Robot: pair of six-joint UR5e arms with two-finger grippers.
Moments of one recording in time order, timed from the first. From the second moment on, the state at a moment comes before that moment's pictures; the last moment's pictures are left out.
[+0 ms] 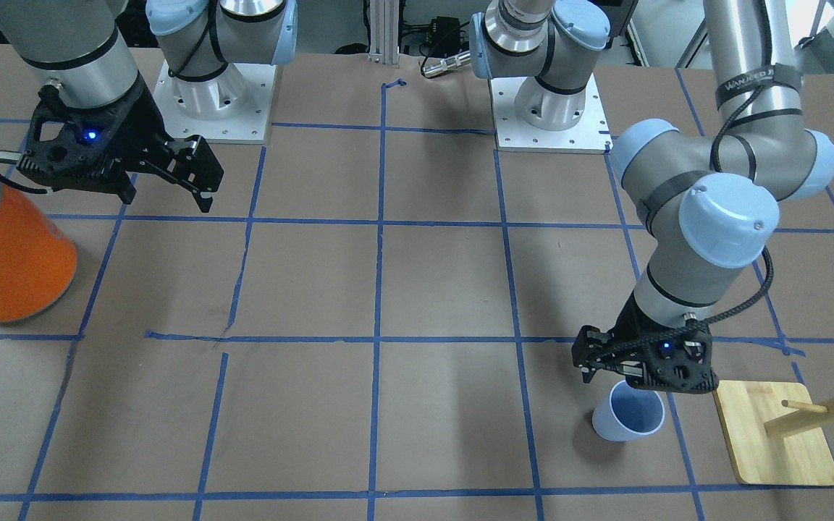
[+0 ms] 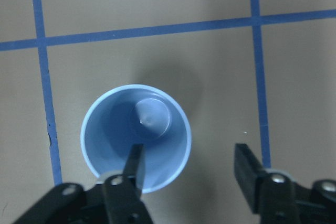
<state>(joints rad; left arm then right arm) -1.48 -1.92 -1.64 -0.96 1.61 0.22 1.56 -1.56 1.60 -1.64 -1.55 0.12</state>
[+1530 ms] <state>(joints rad) -1.53 -1.52 -1.53 -1.48 1.59 0.17 1.56 -1.56 1.60 -1.64 -1.59 0.11</state>
